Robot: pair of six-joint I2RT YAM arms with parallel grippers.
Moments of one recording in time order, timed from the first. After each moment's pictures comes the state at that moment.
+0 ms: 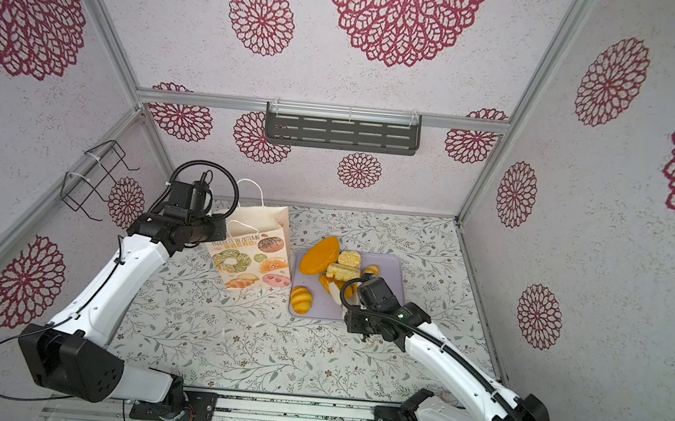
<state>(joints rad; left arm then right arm) -0.18 1.43 1.44 -0.81 -0.12 -0.29 0.67 1.10 0.81 -0.73 -0.04 0.54</state>
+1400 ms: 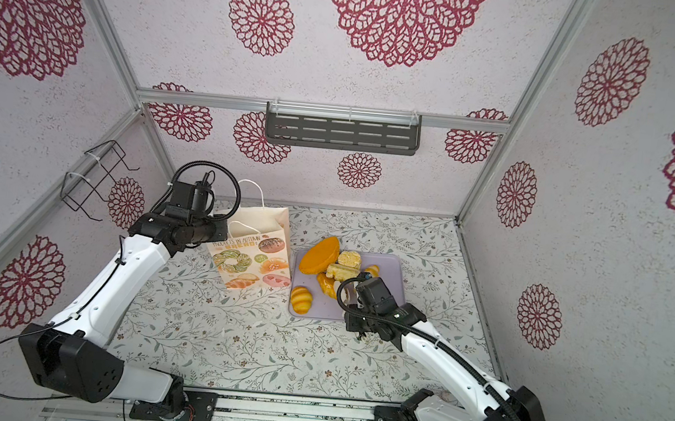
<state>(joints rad) -0.20 1.43 1.44 -0.81 -0.13 -0.28 0.66 1.10 0.76 -0.62 -0.06 0.52</state>
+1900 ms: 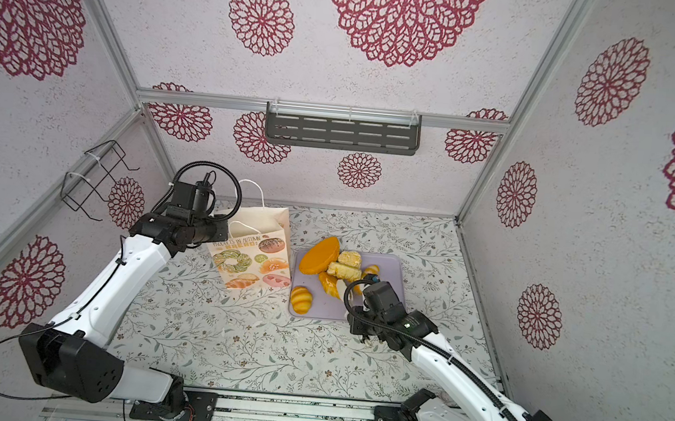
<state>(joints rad) -0.21 1.43 1.44 -0.81 -0.14 -0.28 0.66 0.99 0.74 -0.65 -0.07 0.56</state>
